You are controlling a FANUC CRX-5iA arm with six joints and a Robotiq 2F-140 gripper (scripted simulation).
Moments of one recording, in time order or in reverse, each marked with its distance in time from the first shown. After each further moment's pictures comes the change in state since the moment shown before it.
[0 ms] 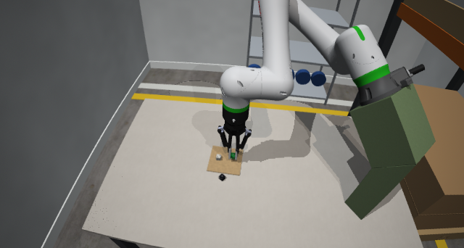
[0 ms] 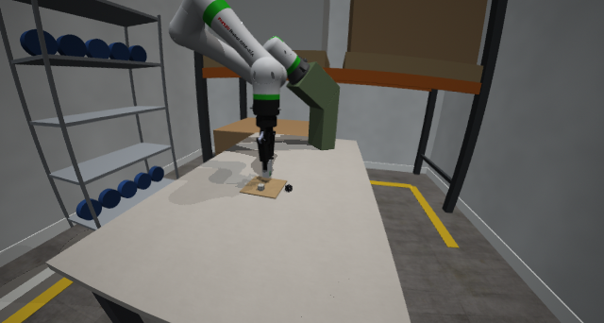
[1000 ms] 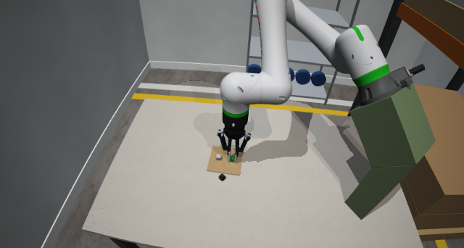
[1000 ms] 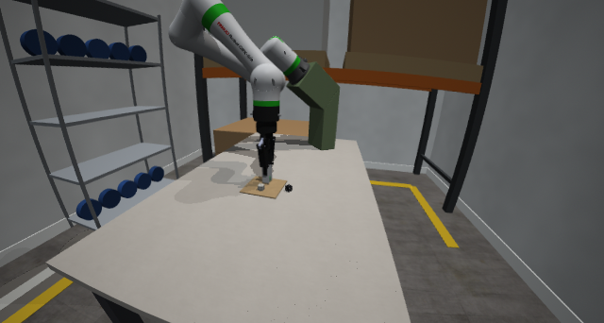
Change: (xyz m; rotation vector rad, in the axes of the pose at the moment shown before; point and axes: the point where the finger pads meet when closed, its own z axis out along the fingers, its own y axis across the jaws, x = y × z) arm 0.000 0.001 0.022 -0.005 0.000 0.001
